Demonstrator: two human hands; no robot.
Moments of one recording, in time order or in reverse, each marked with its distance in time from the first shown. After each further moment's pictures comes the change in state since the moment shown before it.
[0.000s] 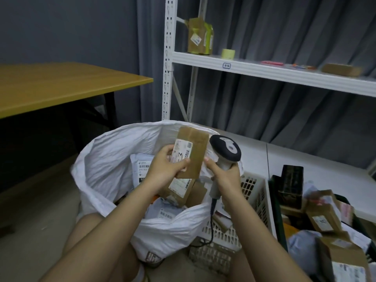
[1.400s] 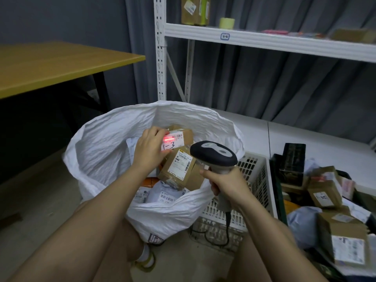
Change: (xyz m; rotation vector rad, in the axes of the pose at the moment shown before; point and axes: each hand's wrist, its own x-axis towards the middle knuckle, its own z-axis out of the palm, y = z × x) left_hand 0.047 -0.057 -0.019 0.945 0.104 0.461; right_hand -0.030 0.019 -0.030 -0.283 -0.263 0.071
